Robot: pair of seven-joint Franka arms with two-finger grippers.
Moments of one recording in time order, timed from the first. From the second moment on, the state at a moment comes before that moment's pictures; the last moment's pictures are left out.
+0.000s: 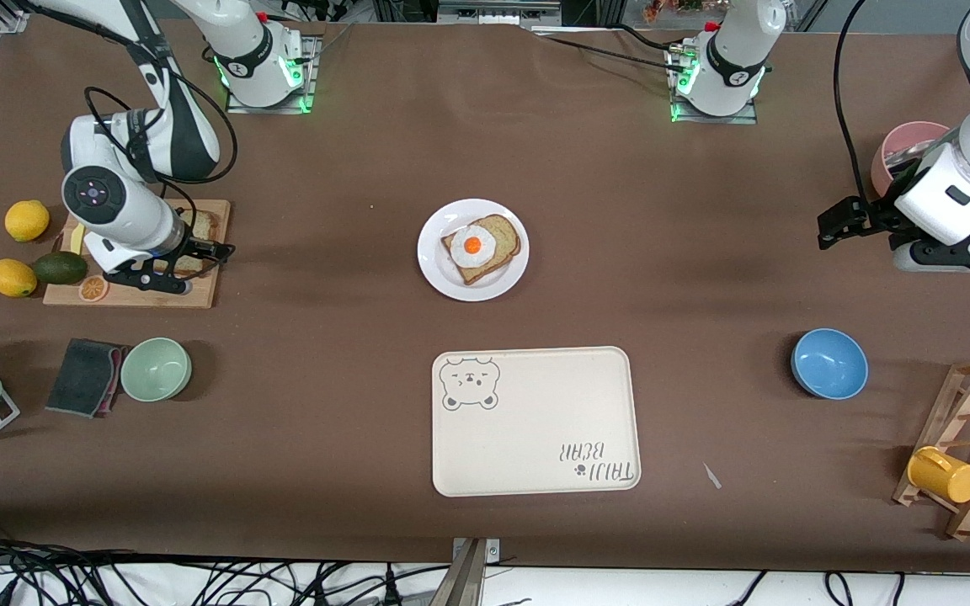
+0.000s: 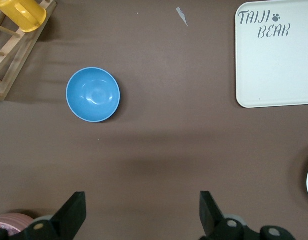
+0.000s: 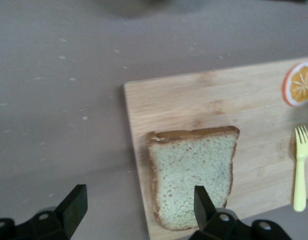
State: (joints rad) left arm 0.04 0.05 -0.10 -1.67 0.02 1.68 -0.06; right arm 0.07 0.19 -0.03 -2.28 -0.29 2.25 0.42
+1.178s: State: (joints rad) left arm 0.04 0.05 -0.11 -1.67 0.02 1.68 -0.07; right arm 0.07 0.31 -0.04 -2.28 -0.36 2.27 0.48
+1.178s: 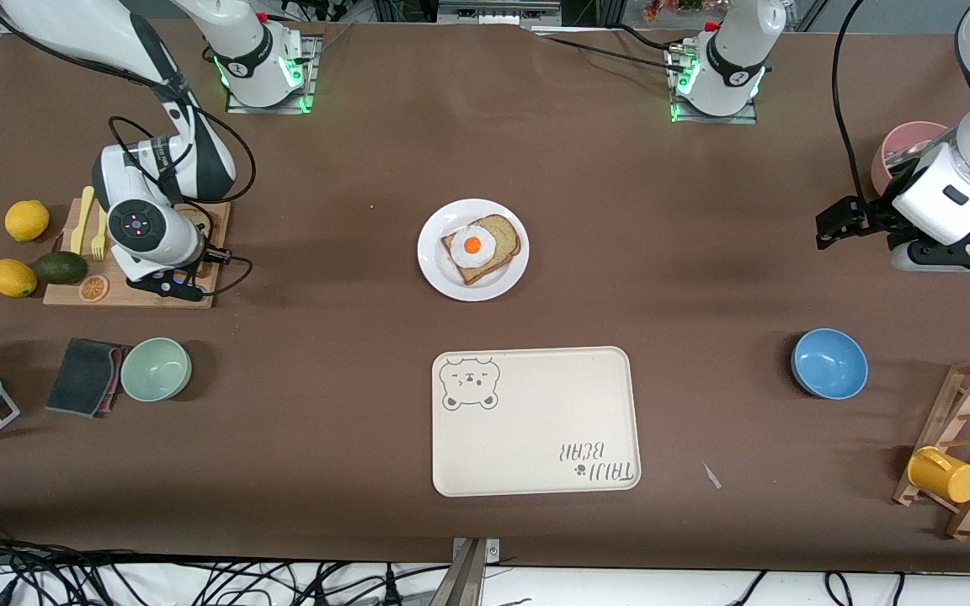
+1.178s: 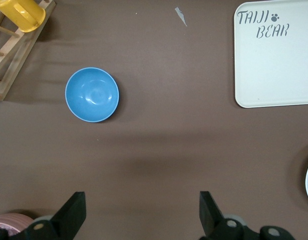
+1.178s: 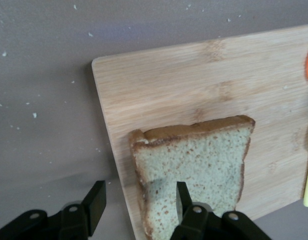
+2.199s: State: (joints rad) left arm 0.04 0.05 -0.11 -1.67 0.02 1.68 -0.07; right arm 0.07 0.33 -0.05 -2.28 -0.37 2.27 0.48
